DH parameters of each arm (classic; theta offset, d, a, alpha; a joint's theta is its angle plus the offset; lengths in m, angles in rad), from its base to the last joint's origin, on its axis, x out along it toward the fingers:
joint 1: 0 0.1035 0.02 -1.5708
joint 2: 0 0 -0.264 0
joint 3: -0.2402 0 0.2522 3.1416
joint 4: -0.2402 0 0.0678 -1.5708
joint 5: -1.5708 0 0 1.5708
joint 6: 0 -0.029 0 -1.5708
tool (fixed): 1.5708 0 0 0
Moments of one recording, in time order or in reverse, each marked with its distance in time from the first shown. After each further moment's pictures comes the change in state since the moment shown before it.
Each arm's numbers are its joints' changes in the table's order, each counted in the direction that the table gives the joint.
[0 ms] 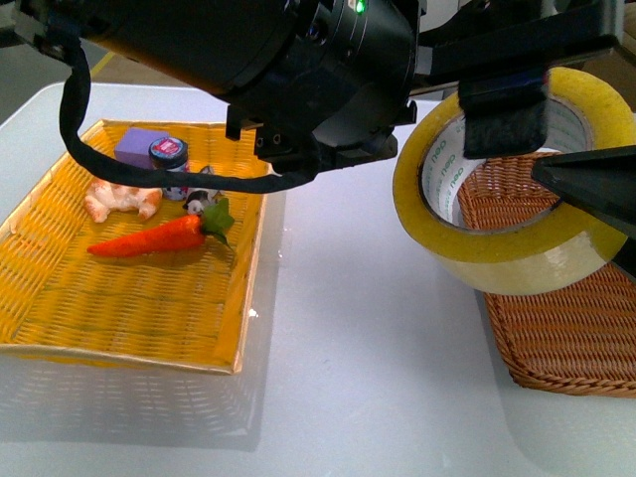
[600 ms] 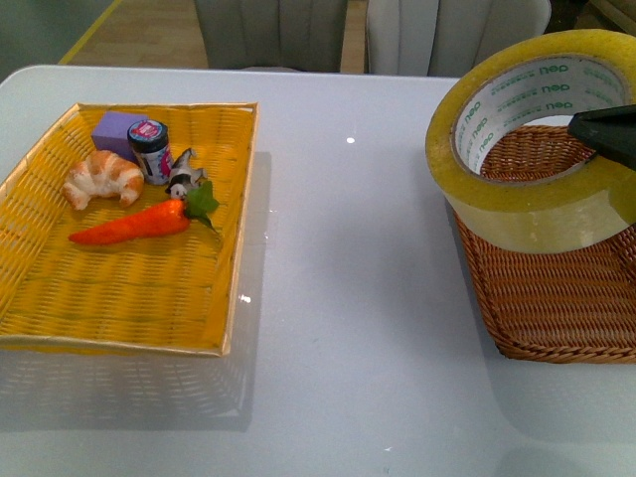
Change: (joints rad) left arm 0.174 -0.420 0.472 0.660 0.670 -0.360; right arm -0.093 0.015 0.028 0.068 0.008 -0.061
